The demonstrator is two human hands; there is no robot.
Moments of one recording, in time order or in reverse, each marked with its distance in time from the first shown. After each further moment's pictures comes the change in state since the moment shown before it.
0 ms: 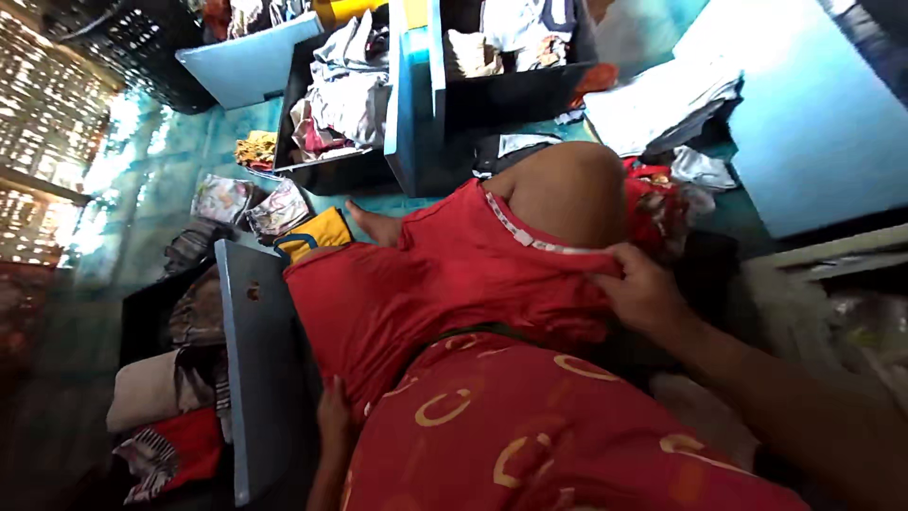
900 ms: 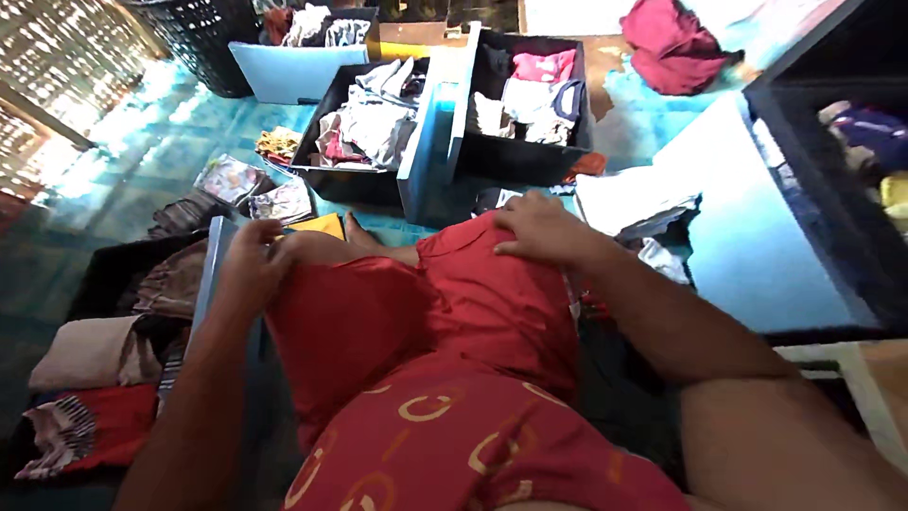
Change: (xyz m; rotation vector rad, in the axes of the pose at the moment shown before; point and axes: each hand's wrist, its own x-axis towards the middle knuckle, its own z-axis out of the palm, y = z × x) left_hand 0.135 0.203 -0.064 0.141 -0.193 0.638; right_hand 0.175 -0.086 0.000 -0.640 -0.400 -0.665
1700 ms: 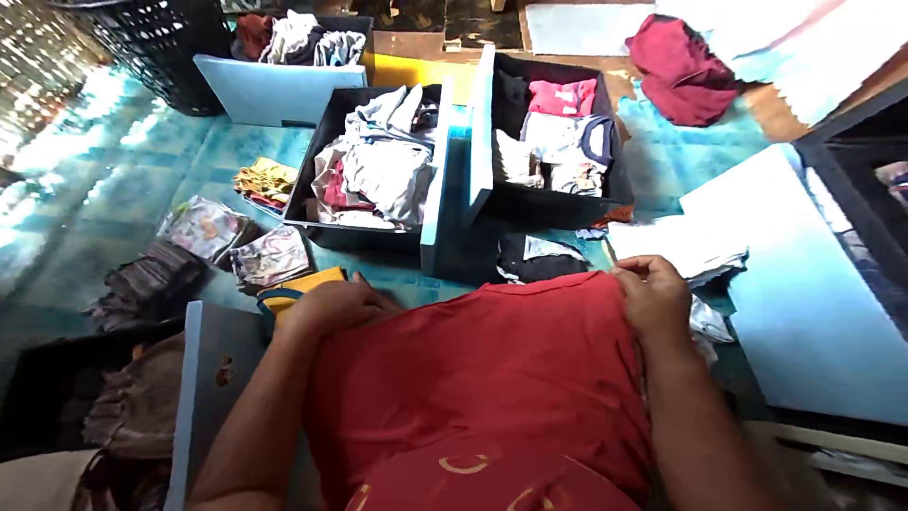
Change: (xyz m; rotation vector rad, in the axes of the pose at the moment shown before) left_hand 0.193 -0.028 0.081 0.340 -0.970 0.186; right_hand 0.028 0.058 0.034 0.524 0.697 0.806
